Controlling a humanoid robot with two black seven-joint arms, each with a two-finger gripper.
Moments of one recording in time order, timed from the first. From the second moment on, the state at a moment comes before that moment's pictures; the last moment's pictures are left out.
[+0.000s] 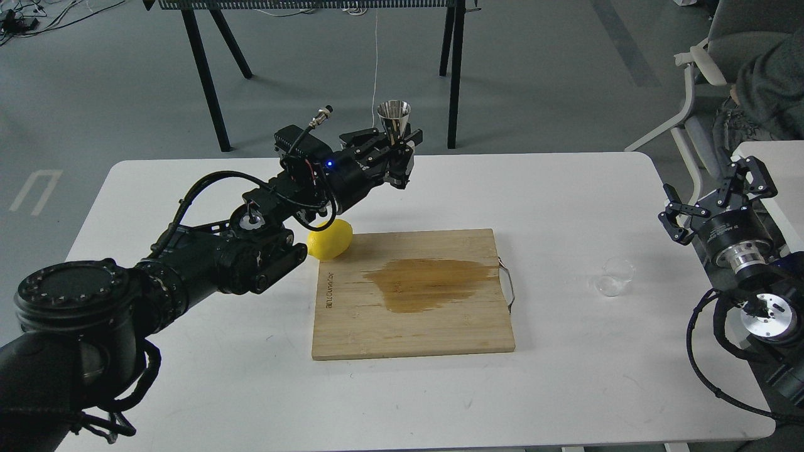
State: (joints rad) left arm -1.00 -0.04 -0.06 -0.45 1.51 0.49 -0.49; right arm 0.58 -0.47 0.57 0.49 0.18 0.49 0.49
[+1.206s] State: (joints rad) left arm -0.74 -0.04 -0.05 -0.58 1.55 0.49 -0.49; right arm 0.58 -0.47 0.56 0.49 0.18 0.49 0.49
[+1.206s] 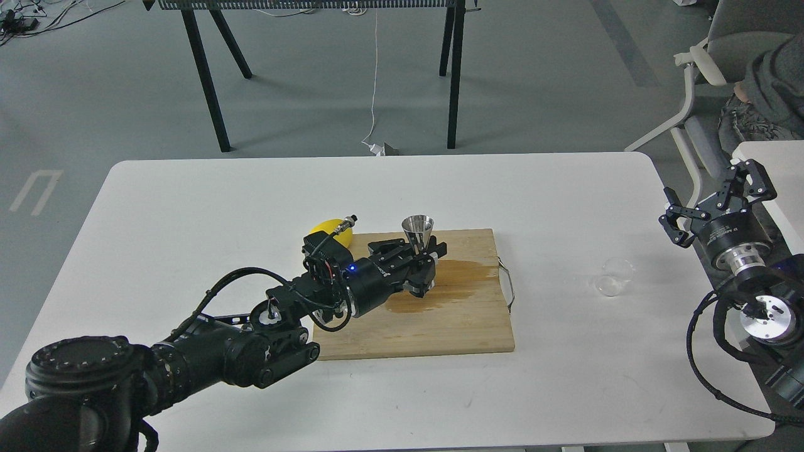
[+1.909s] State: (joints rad) left arm -0.73 -0.04 -0.05 -0.58 1.55 0.49 -0.49; right arm 0.58 -0.45 0.56 0.48 0.18 0.49 0.49
